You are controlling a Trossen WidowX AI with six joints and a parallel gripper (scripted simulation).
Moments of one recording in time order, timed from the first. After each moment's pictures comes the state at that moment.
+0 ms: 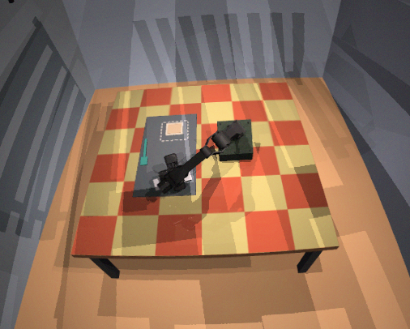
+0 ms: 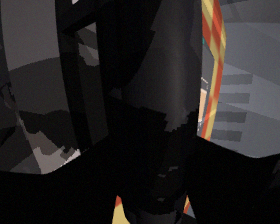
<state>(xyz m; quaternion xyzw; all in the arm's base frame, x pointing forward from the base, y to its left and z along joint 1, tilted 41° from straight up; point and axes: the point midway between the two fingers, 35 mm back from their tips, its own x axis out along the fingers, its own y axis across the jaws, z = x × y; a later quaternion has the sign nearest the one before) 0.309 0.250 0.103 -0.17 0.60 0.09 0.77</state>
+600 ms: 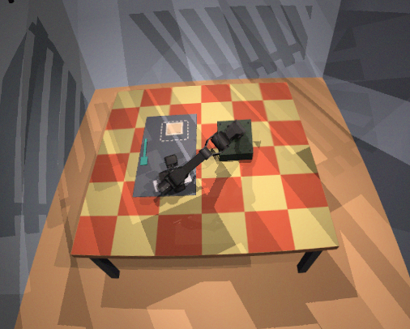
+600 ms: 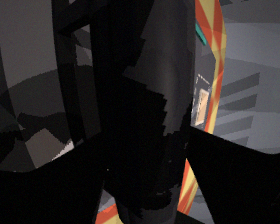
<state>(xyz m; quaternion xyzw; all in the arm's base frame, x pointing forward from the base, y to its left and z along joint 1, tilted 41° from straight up) 0.310 0.256 0.096 -0.17 0.60 0.09 0.78</state>
